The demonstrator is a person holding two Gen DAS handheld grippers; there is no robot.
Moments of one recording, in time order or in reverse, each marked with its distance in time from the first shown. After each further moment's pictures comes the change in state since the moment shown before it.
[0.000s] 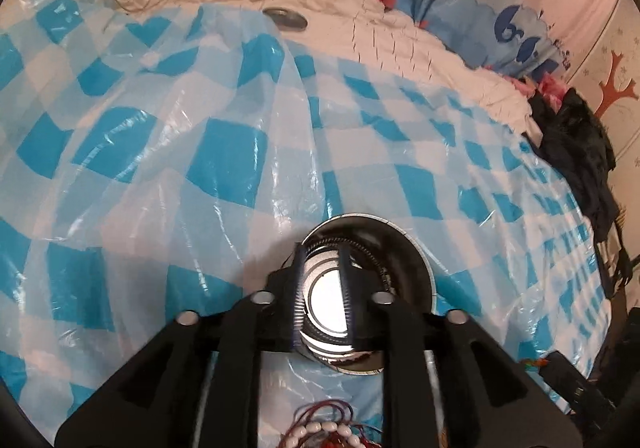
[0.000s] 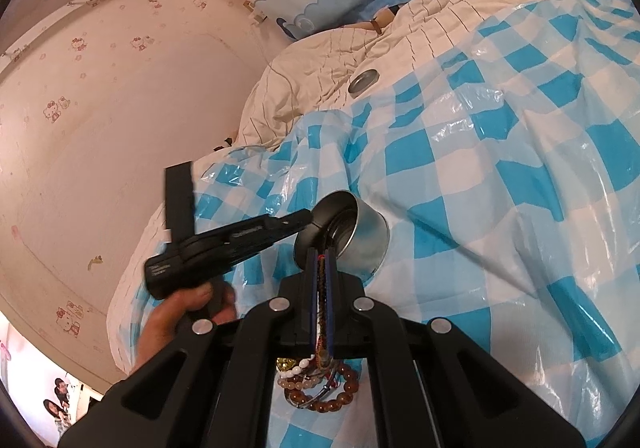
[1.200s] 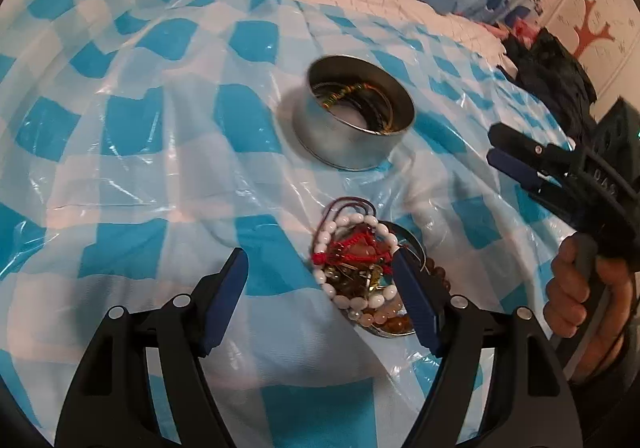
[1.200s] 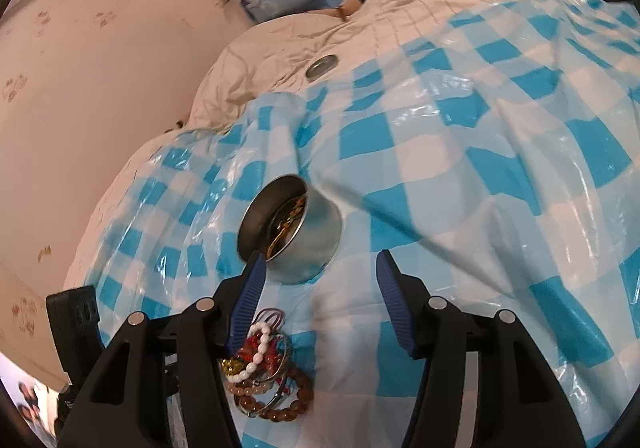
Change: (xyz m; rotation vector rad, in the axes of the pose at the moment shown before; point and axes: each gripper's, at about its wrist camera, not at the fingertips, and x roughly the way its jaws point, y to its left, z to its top) left arm -0.058 0.014 -0.121 0.129 0.115 -0.013; right arm 0.023 -0.004 -0.008 -0.036 0.051 -0.196
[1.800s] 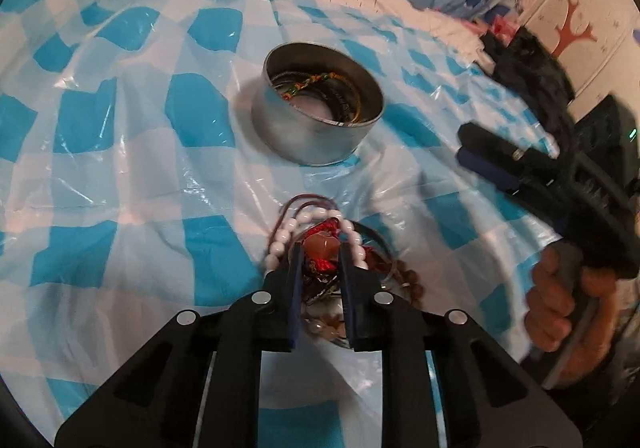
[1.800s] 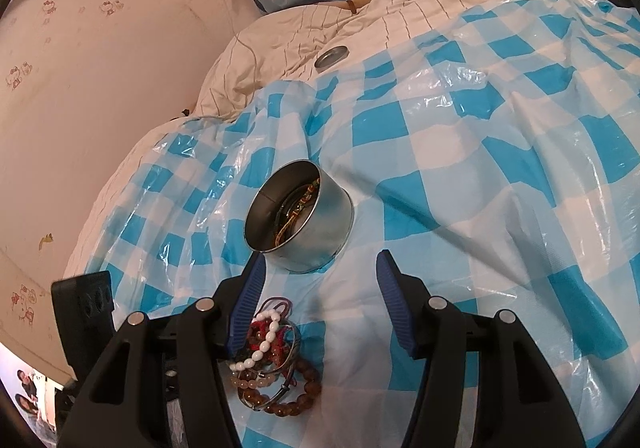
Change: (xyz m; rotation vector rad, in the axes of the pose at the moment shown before) left arm 0.010 -0.003 0.002 -0.011 0.021 -0.133; right arm 0.007 0.006 -0.003 -0.016 0.025 0.012
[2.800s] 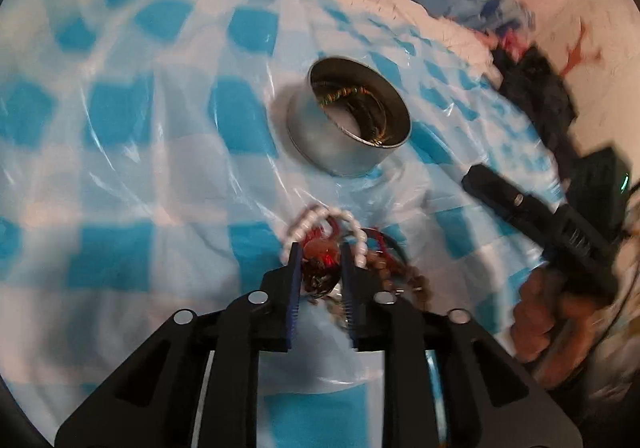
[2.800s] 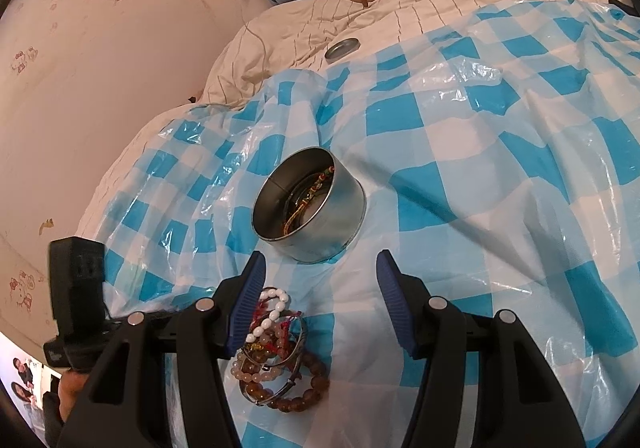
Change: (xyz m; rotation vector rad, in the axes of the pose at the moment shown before) left arm -0.008 0.031 0.014 -0.122 0.049 -0.059; right arm 0.006 0.008 -0.005 -0.036 0.028 0.008
